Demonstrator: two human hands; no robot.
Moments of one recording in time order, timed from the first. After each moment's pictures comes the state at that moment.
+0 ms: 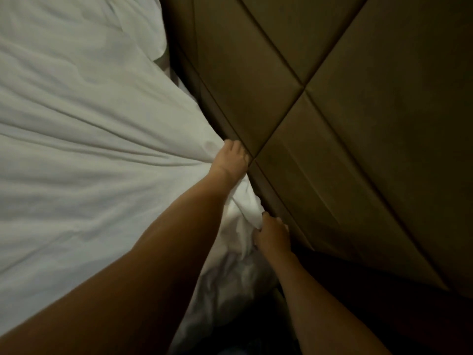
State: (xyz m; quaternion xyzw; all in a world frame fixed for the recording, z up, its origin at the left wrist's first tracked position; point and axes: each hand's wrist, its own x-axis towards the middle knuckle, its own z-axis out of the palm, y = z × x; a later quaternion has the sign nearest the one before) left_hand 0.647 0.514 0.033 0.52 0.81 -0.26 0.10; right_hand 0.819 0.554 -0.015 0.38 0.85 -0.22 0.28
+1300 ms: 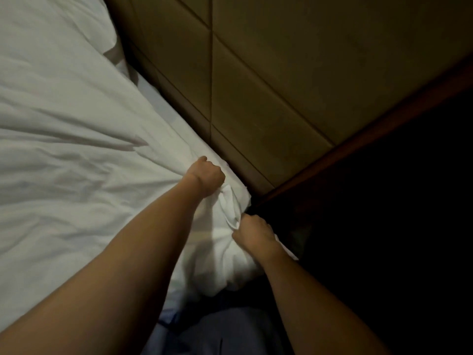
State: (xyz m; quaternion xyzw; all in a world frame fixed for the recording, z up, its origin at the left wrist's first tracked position) left_hand 0.805 0.472 0.075 0.59 0.74 -0.27 0.15; right_hand 0.967 0.507 0.052 0.36 0.84 -0.25 0.30
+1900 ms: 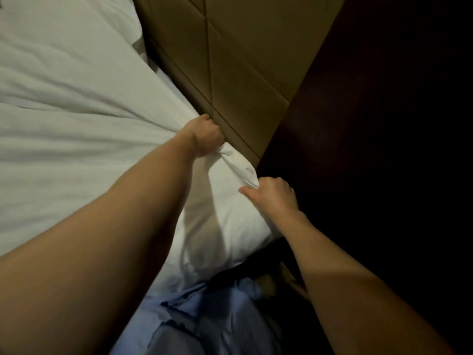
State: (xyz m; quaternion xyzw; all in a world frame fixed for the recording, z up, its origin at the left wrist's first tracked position) left_hand 0.848 0.468 0.158 0.61 0.74 -0.29 0.03; right_hand 1.035 0.540 0.144 0.33 0.90 -0.20 0.20
